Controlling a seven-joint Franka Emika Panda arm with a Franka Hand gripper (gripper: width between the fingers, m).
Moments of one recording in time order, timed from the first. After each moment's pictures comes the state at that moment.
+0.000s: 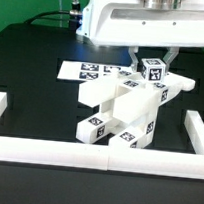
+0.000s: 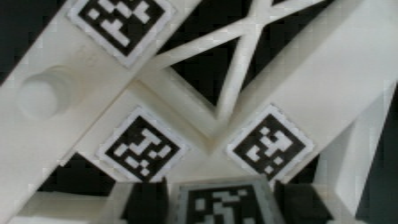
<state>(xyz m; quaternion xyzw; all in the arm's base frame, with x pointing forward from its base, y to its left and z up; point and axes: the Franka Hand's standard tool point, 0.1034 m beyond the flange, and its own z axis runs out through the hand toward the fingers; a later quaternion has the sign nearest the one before) 0.609 0.039 0.123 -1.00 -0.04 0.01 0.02</state>
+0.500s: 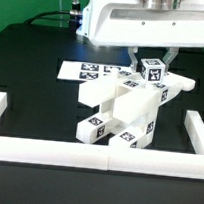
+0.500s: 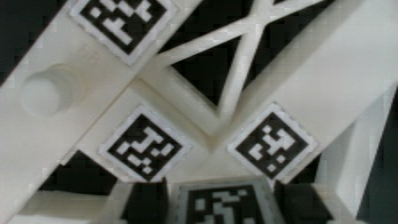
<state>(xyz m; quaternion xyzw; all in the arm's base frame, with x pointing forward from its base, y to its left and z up) 0.614 0.036 0.123 -1.00 -0.04 0.00 0.02</state>
